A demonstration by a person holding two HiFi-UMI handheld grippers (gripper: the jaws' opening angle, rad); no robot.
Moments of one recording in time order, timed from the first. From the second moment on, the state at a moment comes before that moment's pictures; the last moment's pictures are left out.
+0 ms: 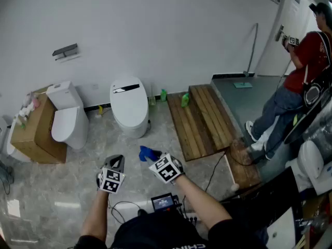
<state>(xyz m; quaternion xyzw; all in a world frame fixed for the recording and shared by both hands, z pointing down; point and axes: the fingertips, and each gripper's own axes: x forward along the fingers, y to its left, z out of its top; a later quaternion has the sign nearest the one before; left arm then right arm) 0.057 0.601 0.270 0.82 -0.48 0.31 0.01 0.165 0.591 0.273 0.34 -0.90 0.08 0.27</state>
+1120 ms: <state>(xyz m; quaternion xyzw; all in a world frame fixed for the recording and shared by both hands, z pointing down) 0.095 0.592 0.280 0.83 -0.46 0.32 0.05 0.179 0.586 0.281 0.34 -0.89 0.09 0.29</state>
